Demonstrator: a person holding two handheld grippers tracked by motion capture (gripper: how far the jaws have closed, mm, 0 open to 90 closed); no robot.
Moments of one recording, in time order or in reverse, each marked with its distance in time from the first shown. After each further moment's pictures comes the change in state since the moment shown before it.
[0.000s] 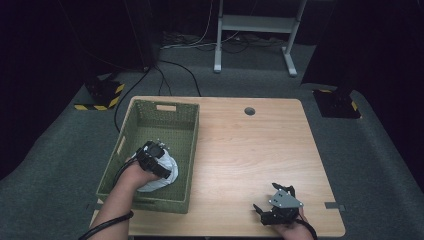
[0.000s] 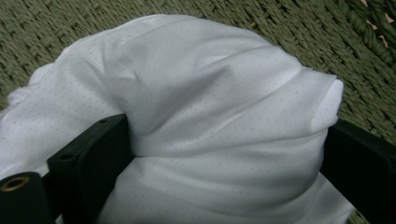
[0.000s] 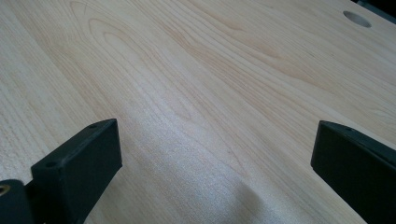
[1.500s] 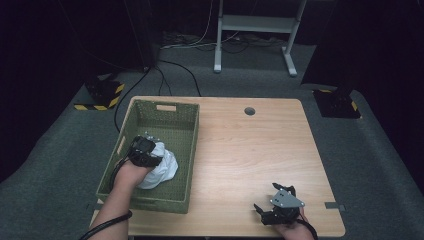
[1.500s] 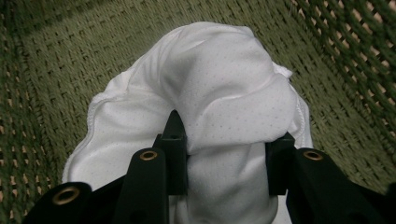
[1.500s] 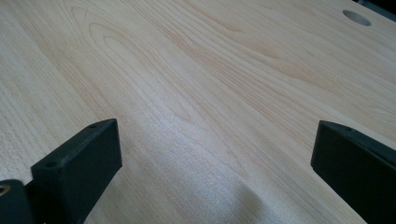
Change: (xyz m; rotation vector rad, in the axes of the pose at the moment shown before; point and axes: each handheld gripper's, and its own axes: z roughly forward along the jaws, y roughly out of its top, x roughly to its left) left arm 0.012 -0.012 -0.041 -0.212 0.062 -0.191; right arm -0.001 -0.001 -0.001 -0.008 0.008 0.025
